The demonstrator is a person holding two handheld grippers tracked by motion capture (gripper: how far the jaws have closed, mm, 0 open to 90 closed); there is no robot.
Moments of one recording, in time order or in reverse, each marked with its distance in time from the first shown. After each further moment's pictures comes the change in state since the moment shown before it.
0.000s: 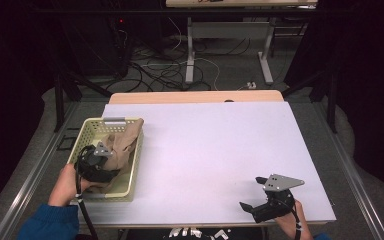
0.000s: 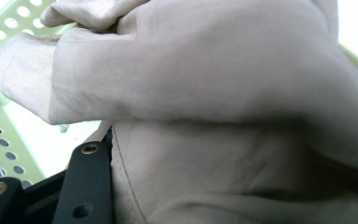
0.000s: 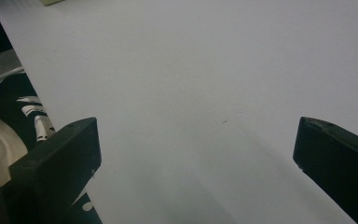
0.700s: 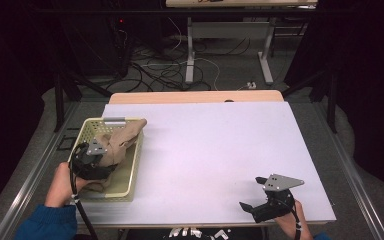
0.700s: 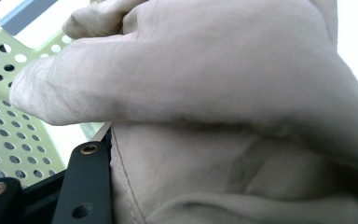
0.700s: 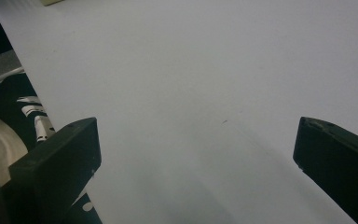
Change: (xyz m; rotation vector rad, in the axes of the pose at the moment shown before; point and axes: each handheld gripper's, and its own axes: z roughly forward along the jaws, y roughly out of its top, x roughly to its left) left arm 0.002 0.001 -0.018 -0.088 0.051 -0.019; right arm 0.000 0.000 0.001 0.000 0.001 -0.001
